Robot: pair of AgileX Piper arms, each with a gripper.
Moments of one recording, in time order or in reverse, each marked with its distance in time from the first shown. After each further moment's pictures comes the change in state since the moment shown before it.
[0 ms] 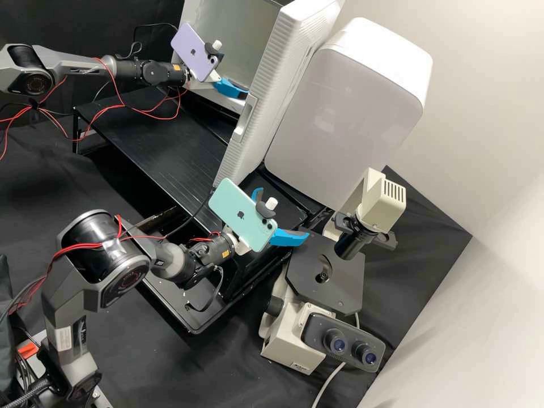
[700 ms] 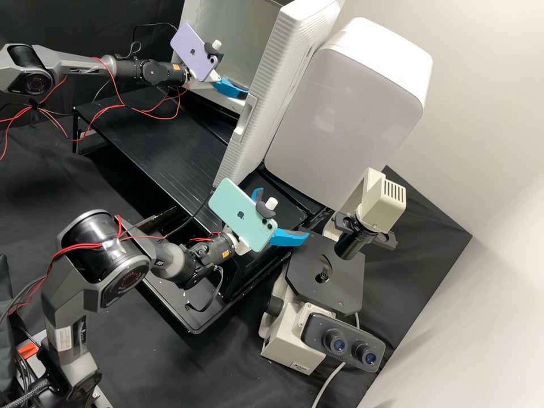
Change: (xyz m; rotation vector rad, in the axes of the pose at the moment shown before) left arm 0.000 0.000 -0.001 -0.004 0.001 -0.001; right arm 0.000 0.000 0.000 0.000 0.000 0.000
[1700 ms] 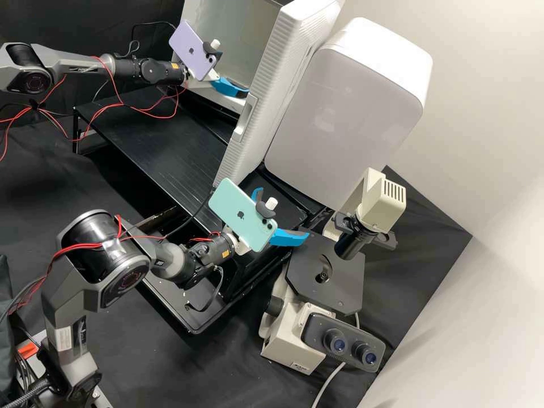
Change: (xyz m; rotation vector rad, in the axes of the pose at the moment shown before) left arm -0.001 0.000 -0.006 0.014 0.012 -0.004; right arm 0.000 0.000 0.000 0.000 0.000 0.000
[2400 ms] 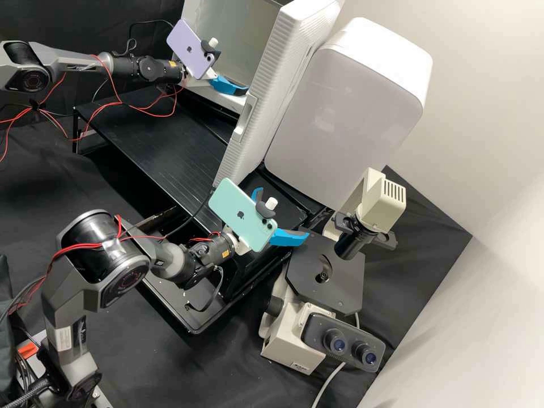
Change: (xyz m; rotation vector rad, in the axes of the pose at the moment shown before) left arm -0.003 0.001 -0.004 -0.002 0.008 -0.005; right arm 0.000 0.000 0.000 0.000 0.000 0.000
